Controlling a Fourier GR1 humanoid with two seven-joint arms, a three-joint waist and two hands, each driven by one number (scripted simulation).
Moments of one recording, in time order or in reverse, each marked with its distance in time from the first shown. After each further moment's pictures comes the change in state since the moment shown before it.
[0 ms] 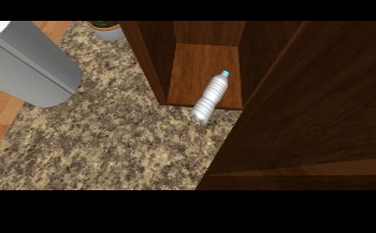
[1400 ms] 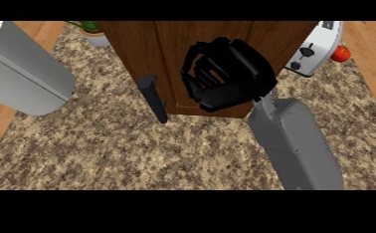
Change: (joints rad) left arm 0.232 -0.036 0.440 0.057 0.351 -0.395 0.044; right arm -0.940 0.065 -0.416 0.756 -0.539 -0.057 0.113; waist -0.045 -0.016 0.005
